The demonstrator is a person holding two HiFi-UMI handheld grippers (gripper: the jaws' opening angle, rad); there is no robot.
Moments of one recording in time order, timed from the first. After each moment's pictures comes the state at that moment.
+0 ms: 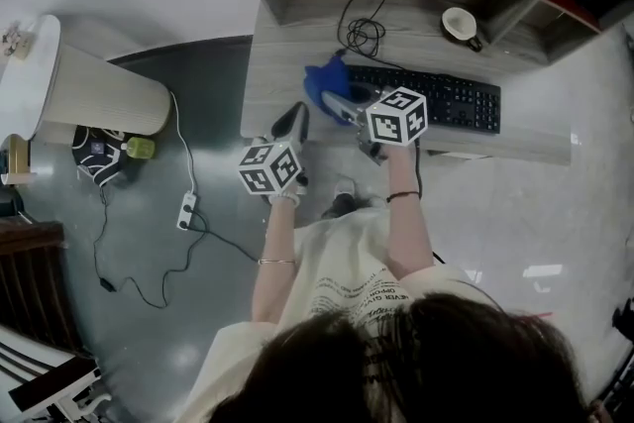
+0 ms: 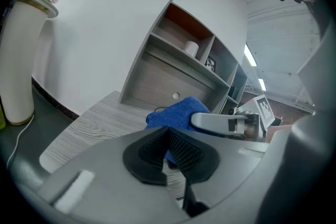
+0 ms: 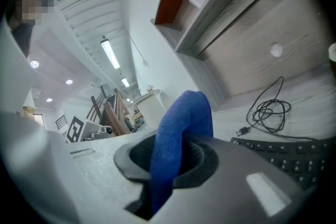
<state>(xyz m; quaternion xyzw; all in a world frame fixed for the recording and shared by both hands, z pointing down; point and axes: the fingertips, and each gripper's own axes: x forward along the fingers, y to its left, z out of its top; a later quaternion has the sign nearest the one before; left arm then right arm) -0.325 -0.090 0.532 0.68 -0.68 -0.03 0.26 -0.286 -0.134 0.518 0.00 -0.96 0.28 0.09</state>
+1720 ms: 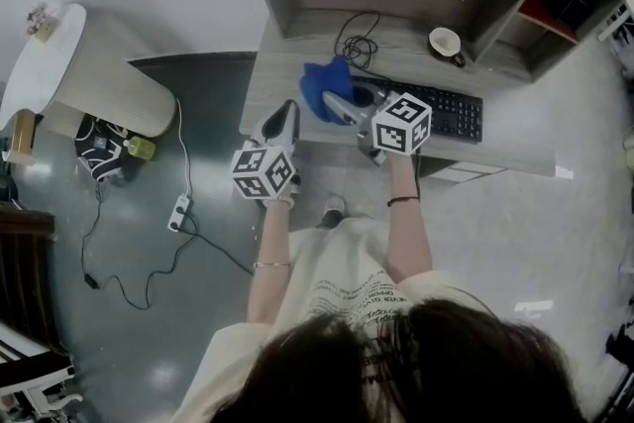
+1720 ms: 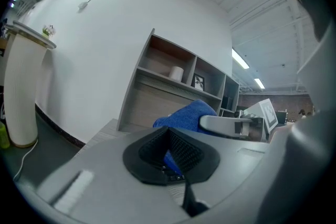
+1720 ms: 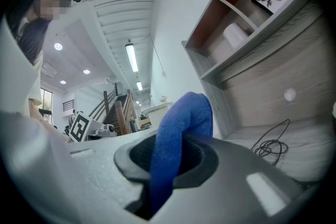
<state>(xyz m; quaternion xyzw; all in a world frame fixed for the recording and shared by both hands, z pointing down) -0.302 -0.057 0.452 0.68 -0.72 -0.05 0.14 -0.244 -0.105 0.436 -0.03 -0.99 0.17 0.01</state>
